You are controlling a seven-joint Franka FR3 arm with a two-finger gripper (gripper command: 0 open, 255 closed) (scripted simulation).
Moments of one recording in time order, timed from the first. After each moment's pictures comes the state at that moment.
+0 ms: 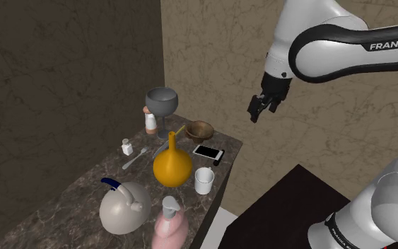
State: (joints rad) arm 0.03 -0.60 0.11 -2.52 -0.05 1.96 0.19
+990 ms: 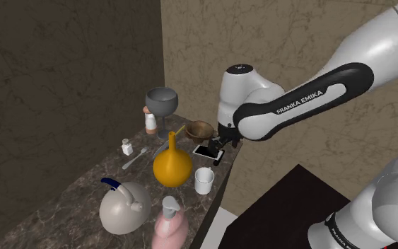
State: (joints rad) arm 0.05 -0.12 0.27 -2.53 -0.08 2.40 0.48
